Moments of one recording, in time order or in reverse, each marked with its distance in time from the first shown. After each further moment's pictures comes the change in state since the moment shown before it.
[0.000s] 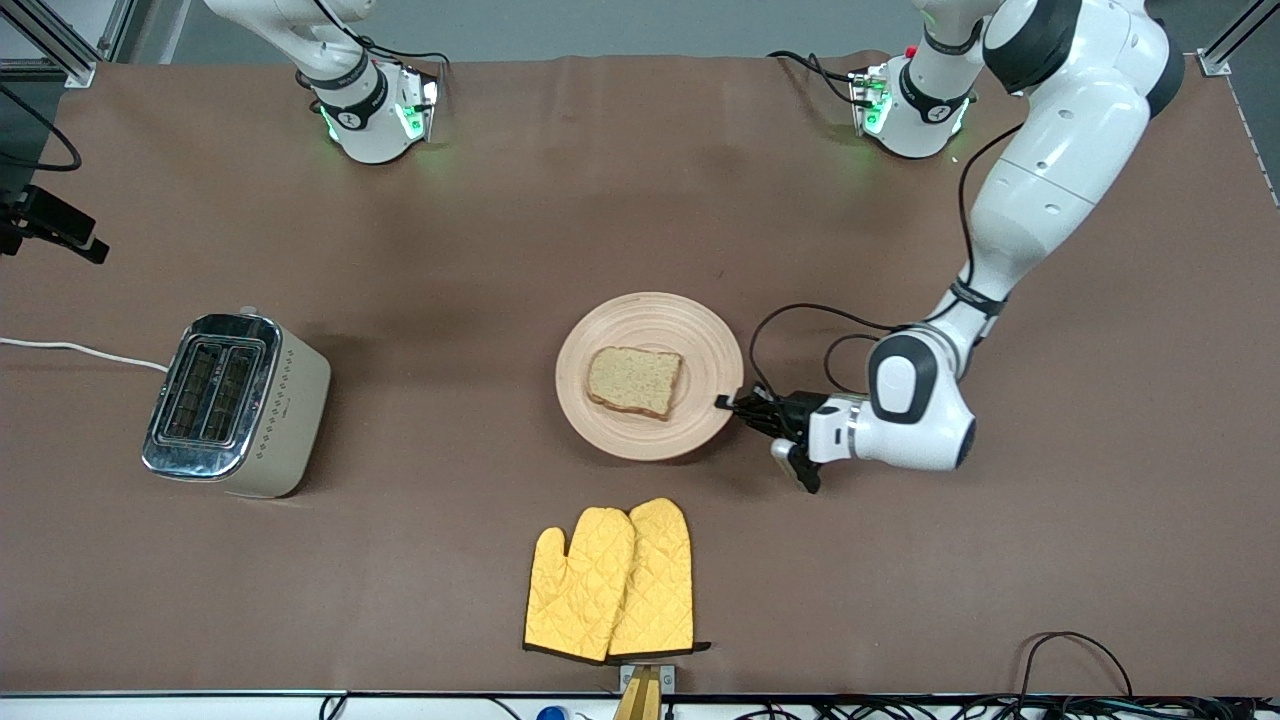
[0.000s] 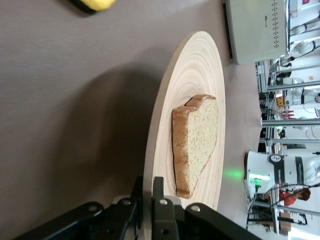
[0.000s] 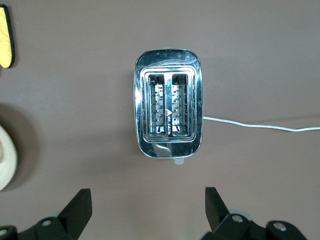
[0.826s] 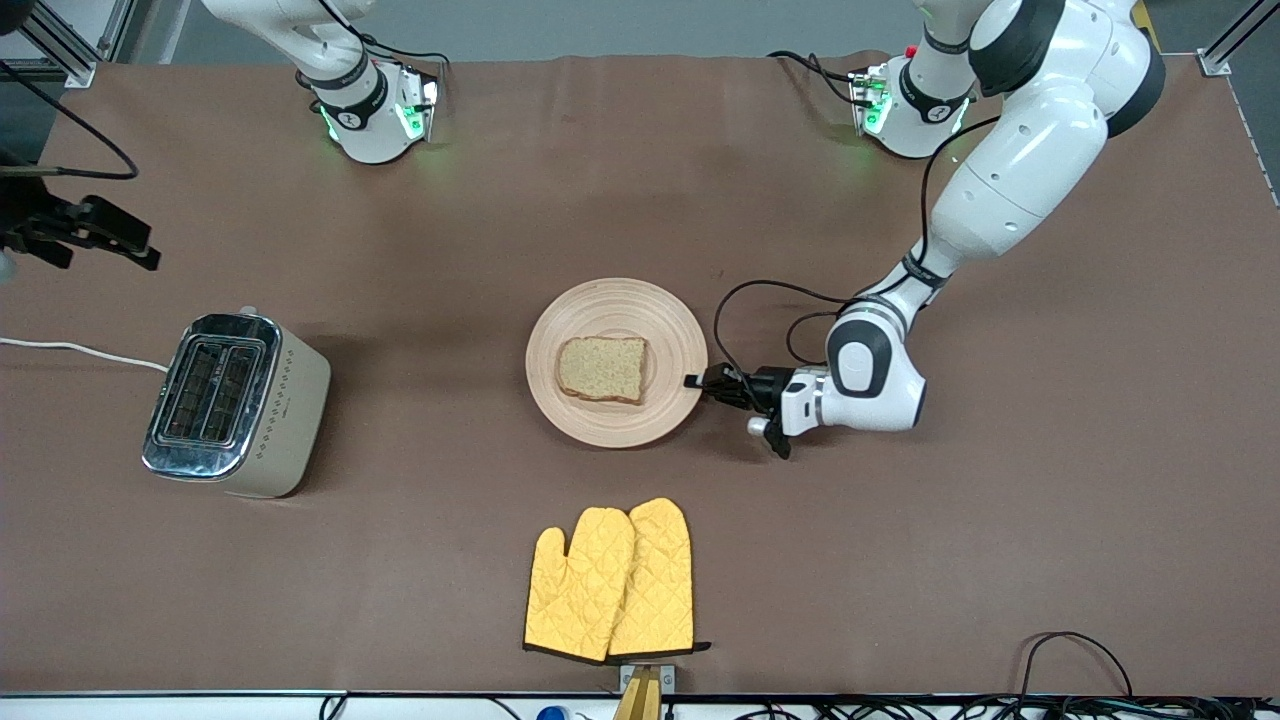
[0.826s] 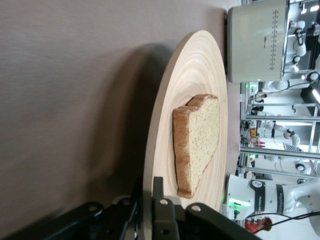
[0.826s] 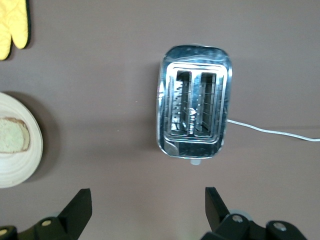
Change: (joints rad) left arm 0.007 0.014 -0.009 -0.143 -0.236 0.078 0.078; right arm 0.097 0.032 0.010 -0.002 0.003 -0.005 -0.001
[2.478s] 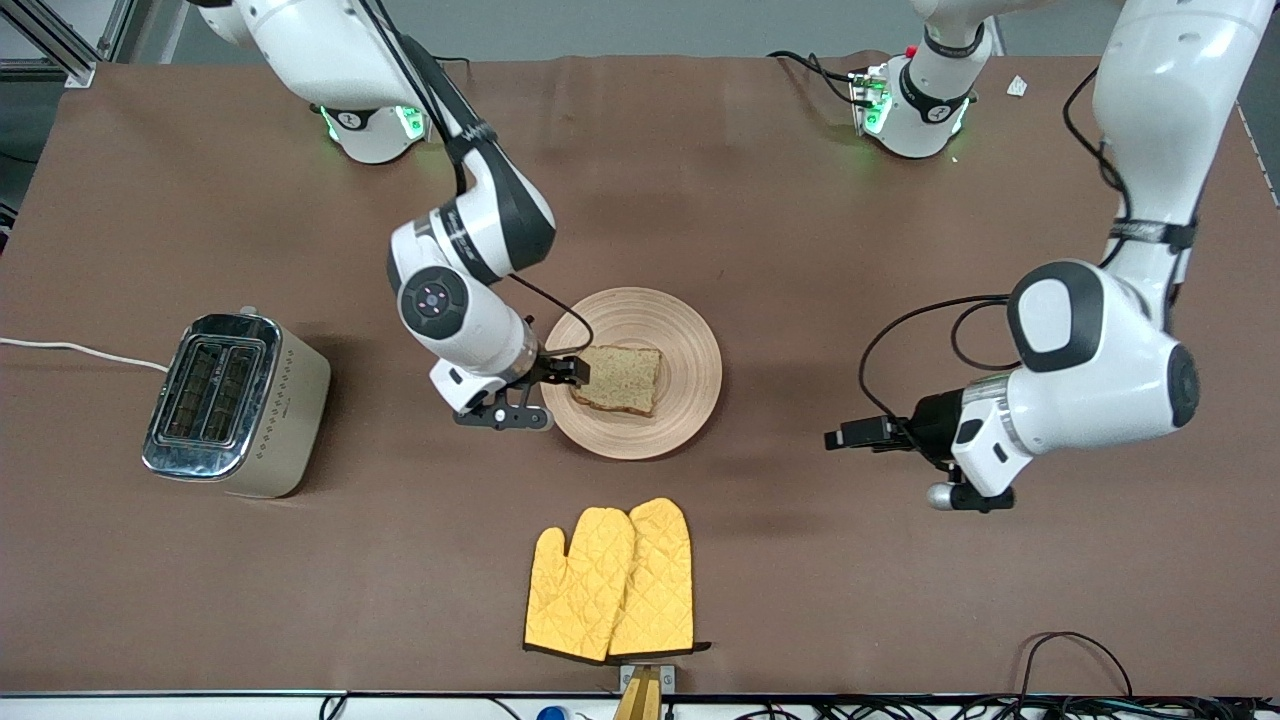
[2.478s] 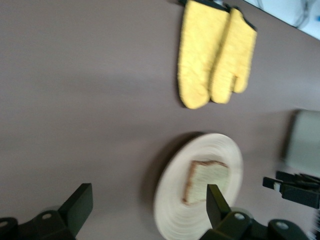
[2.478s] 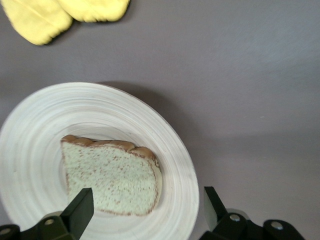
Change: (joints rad) left arm 0.170 -0.387 -0.014 0.195 0.782 -0.145 -1.020; right arm 0.536 0.606 0.007 -0.012 0.268 0.635 0.478
